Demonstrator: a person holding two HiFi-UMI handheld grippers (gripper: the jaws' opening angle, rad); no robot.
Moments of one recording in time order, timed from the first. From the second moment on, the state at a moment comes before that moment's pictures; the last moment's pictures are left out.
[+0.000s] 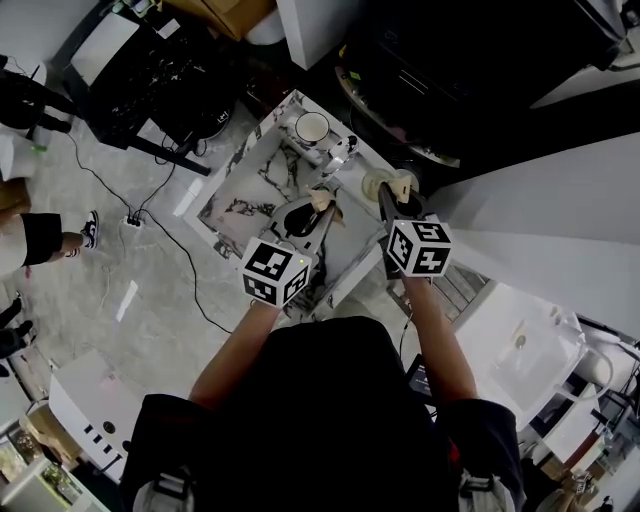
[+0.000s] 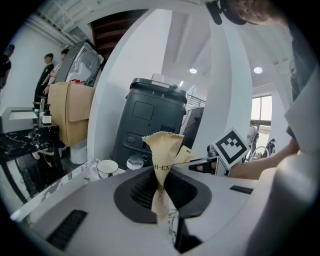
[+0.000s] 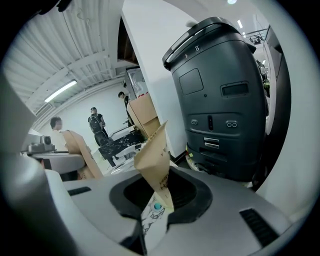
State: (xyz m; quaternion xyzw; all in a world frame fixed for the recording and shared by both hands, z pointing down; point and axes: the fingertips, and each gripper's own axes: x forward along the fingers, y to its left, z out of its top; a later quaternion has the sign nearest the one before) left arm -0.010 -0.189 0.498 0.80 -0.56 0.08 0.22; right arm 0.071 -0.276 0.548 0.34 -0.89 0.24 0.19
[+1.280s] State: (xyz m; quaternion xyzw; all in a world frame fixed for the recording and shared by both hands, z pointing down) left arm -0.012 -0.171 0.488 0.81 -0.54 0.07 0.22; right arm 0.082 -0.267 0.536 0.37 -0.87 0.25 0.19
